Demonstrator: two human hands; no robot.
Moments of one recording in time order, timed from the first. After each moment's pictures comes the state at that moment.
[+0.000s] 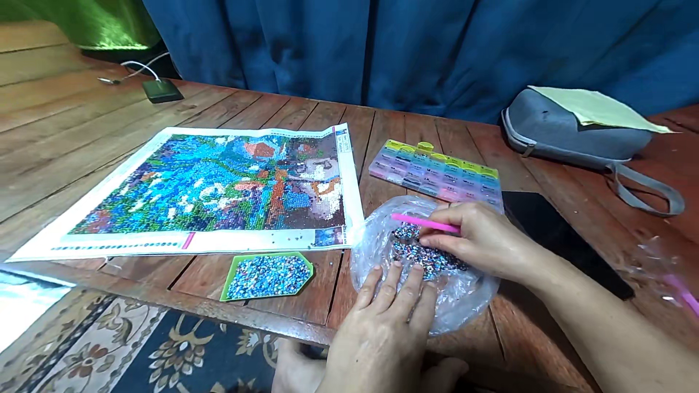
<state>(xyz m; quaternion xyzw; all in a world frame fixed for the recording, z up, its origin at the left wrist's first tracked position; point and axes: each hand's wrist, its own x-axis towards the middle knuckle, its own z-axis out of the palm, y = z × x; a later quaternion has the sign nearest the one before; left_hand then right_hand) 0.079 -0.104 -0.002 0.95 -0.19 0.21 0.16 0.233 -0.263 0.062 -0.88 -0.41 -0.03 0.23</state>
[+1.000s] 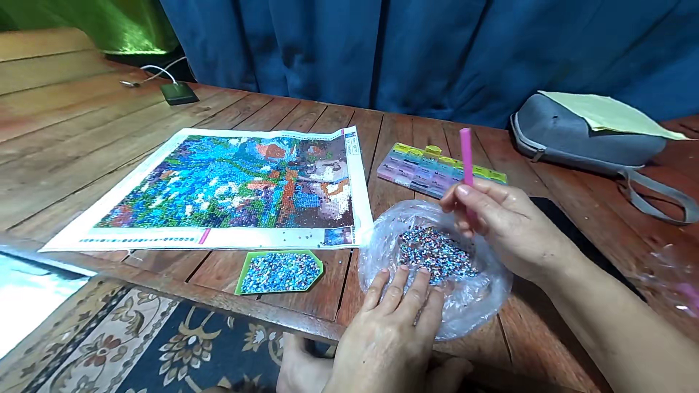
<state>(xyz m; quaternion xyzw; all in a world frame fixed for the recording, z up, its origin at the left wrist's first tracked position) 0.077 -0.104 -0.007 0.94 -0.19 0.23 0.16 0.226 -0.255 0.075 -0.79 -0.28 0.03 0.55</state>
